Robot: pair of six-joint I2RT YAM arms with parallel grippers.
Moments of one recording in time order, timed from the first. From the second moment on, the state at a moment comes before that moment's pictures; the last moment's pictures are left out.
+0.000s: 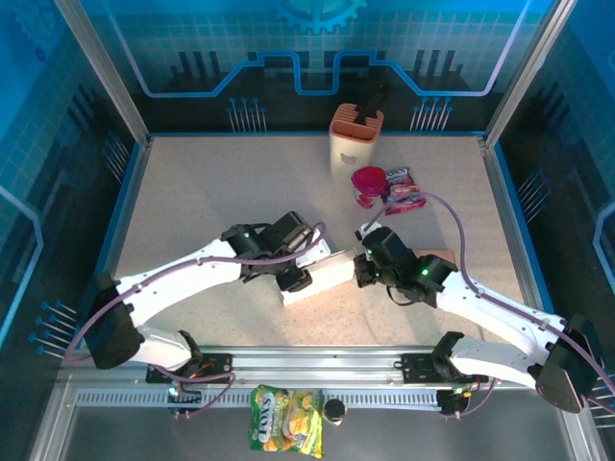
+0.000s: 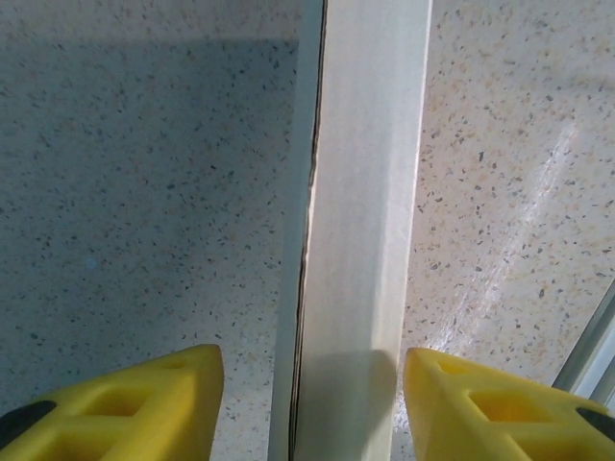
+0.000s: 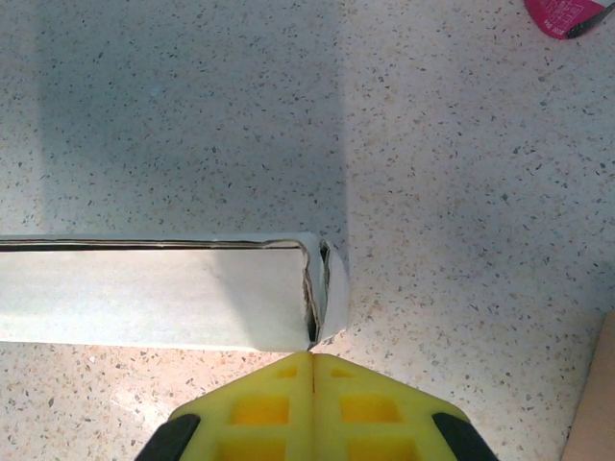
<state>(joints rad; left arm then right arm) -0.86 1.39 1.13 -0.85 0.01 0.18 0.80 1.06 0.75 -0.56 0.18 0.41</state>
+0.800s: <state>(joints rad) -0.90 1.48 1.12 -0.85 -0.05 0.20 0.61 1.11 0.84 -0.60 -0.10 0.27</state>
